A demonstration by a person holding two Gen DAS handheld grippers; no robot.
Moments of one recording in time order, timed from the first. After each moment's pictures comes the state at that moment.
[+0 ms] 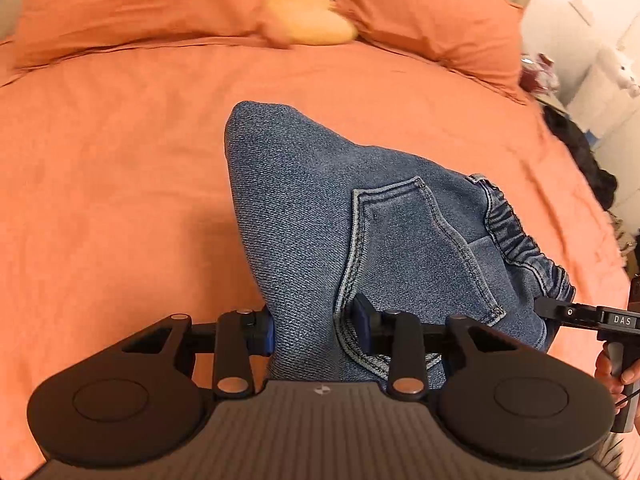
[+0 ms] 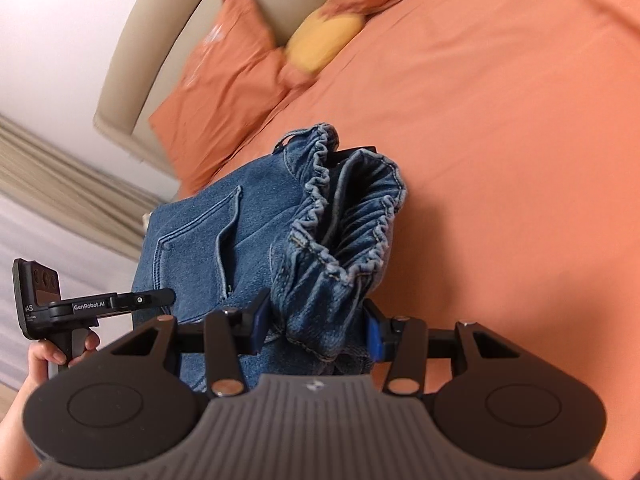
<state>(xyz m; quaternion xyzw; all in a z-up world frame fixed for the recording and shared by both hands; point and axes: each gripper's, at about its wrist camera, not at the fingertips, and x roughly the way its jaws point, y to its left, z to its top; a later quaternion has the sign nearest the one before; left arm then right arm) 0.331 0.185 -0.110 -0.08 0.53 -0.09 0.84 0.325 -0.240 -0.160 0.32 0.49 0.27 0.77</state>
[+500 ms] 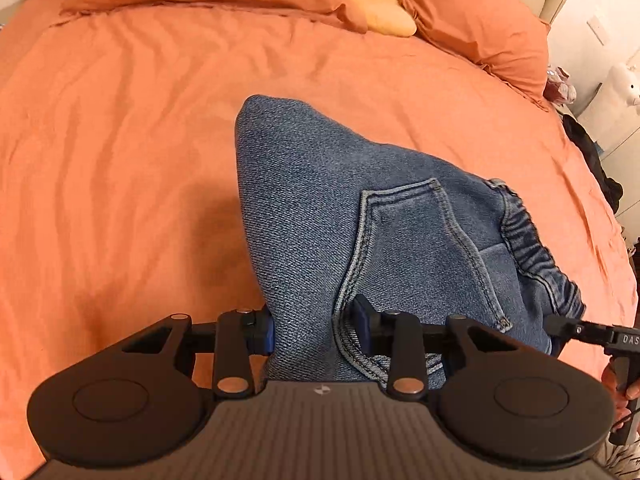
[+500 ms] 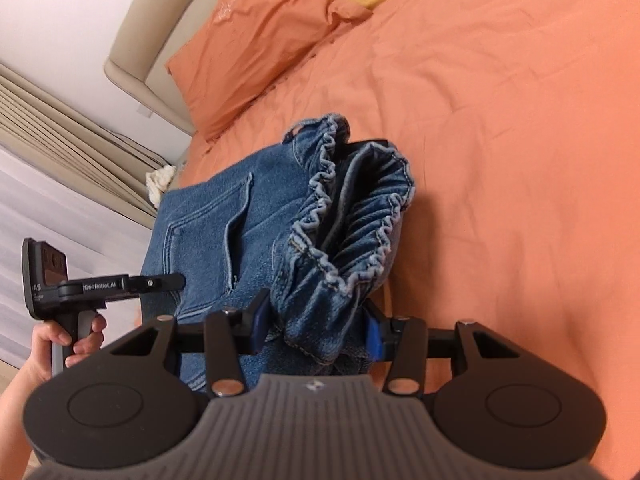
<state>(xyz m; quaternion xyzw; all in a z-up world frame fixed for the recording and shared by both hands) 0.303 0.306 -0.166 -0.11 0.53 -0.10 0.83 0.278 -0.098 -0.186 0.27 0.51 0.26 0.77</state>
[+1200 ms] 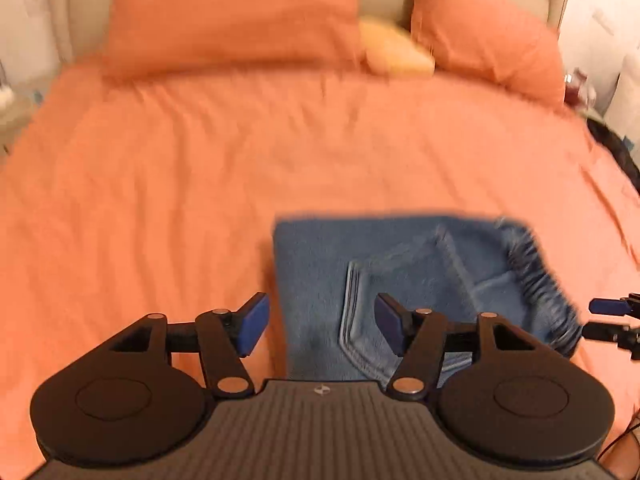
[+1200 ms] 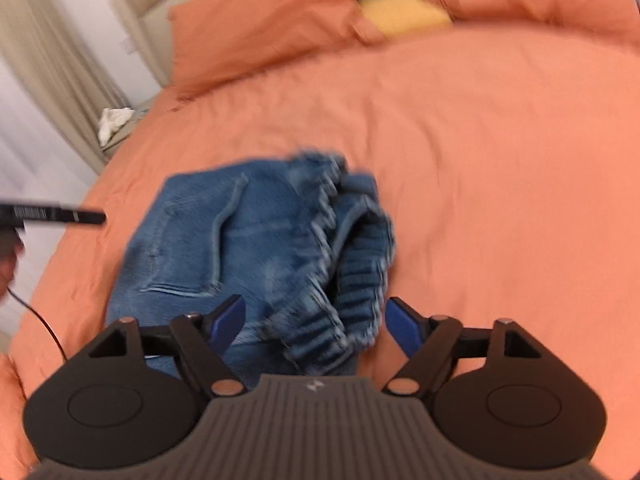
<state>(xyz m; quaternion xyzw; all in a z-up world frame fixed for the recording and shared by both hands) 0.278 0.281 -0.079 -0.03 0.46 -0.03 0.89 0.251 -0.095 -0.115 0.05 0.45 0.26 0.85</state>
